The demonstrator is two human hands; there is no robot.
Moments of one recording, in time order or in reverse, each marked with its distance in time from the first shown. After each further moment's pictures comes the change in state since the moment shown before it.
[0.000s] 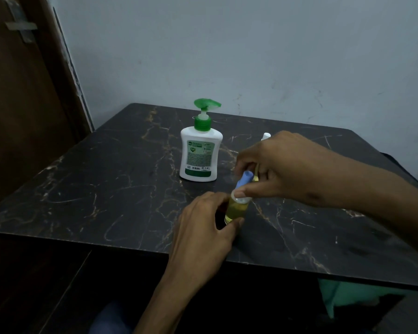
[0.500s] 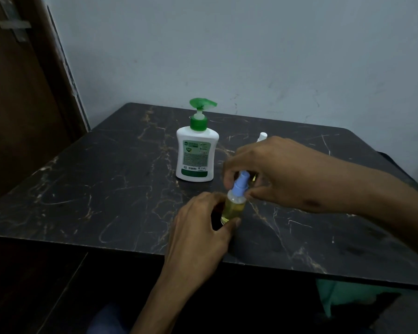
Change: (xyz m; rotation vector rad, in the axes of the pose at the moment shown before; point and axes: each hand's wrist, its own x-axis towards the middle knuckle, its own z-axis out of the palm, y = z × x) left_hand -0.001 -0.001 0.001 0.007 0.005 -0.027; right_hand 0.000 -0.006 0.000 -0.002 -0.069 -0.048
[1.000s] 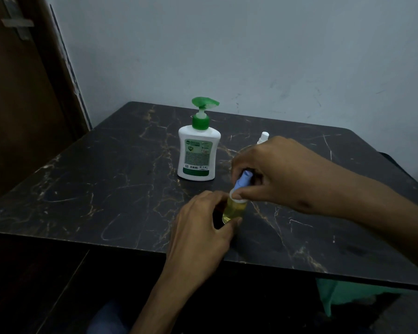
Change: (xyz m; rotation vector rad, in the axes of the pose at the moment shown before) left_hand 0.000 0.001 0.000 -0.002 0.001 0.017; right_hand 0.000 -0.002 0.009 0.003 0.076 0.072
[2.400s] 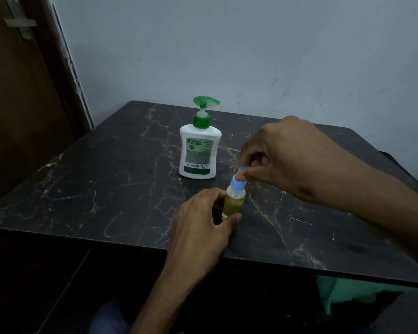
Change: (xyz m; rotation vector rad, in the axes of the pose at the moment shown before) left_hand 0.000 -0.003 0.002 -0.014 0.027 -0.053; right_hand -0.003 -0.009 -0.022 -0.022 0.077 0.138
